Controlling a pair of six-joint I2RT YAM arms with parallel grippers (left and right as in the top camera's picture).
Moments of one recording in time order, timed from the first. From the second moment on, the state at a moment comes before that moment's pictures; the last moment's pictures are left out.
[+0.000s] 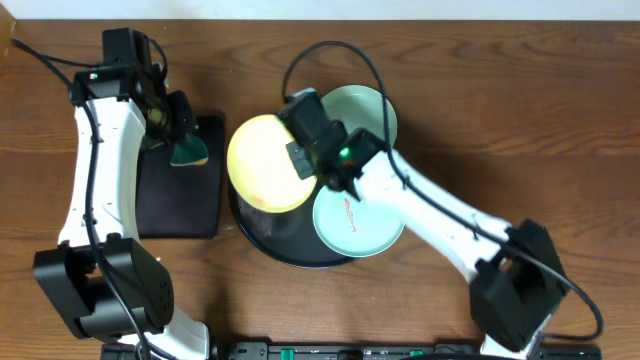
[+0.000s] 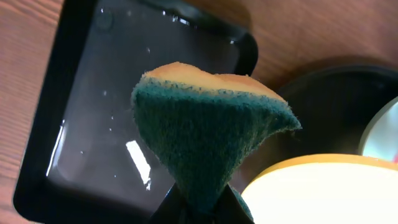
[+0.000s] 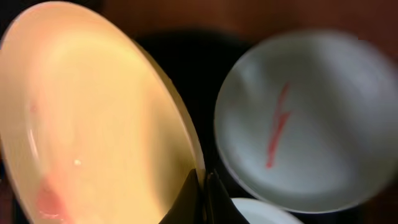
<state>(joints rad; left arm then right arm) 0.15 1.76 1.60 -1.14 0.07 -0.25 0.84 1.89 1.58 -0.64 0.31 0.26</state>
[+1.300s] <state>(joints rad) 0.15 1.76 1.56 -1.14 0.07 -0.25 1.13 1.89 1.58 -0.71 1.15 0.23</state>
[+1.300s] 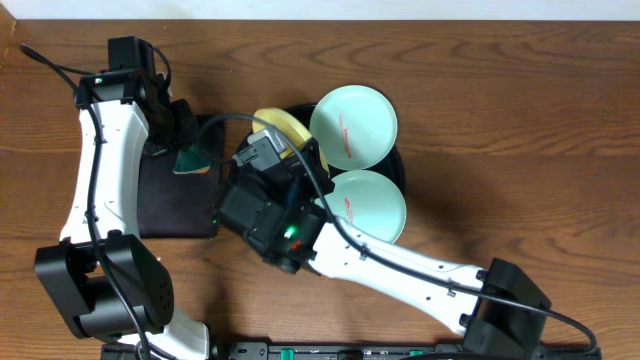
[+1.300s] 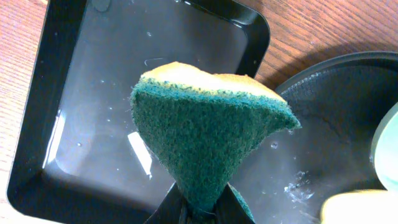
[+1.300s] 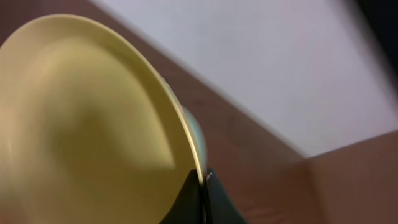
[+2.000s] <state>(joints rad) 0.15 1.76 1.55 -1.14 0.07 -0.25 0.35 1.64 1.58 -0.99 0.01 0.32</state>
